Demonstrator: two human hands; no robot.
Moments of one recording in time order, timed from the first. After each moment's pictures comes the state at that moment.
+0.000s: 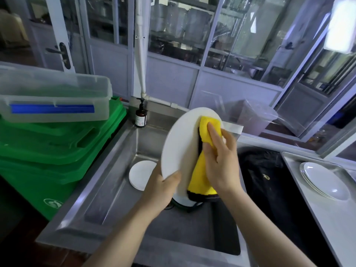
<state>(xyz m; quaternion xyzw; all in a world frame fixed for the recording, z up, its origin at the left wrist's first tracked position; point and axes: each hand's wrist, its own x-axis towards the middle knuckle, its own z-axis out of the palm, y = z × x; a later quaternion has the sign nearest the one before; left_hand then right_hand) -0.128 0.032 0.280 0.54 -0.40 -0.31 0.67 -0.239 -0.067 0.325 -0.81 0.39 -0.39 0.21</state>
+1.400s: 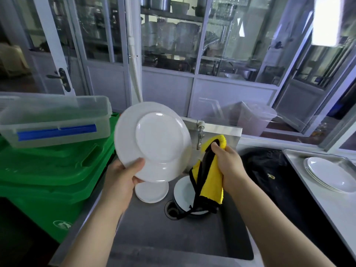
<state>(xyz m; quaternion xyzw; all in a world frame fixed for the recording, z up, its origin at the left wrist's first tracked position) -0.042 0.047 0.283 0.42 -0.29 -0.35 0.78 -0.237 -0.087 0.342 -0.50 0.49 -0.40 0.59</state>
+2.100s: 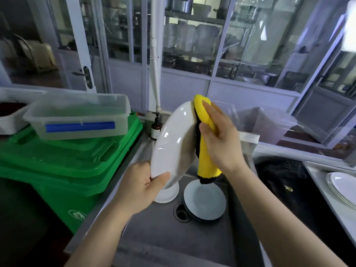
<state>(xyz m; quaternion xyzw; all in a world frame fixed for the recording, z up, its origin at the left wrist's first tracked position) -0.054 0.077 0.316 0.64 -0.55 -0.04 0.54 -0.184 -0.069 0.389 -0.81 0.27 -0.45 0.28</state>
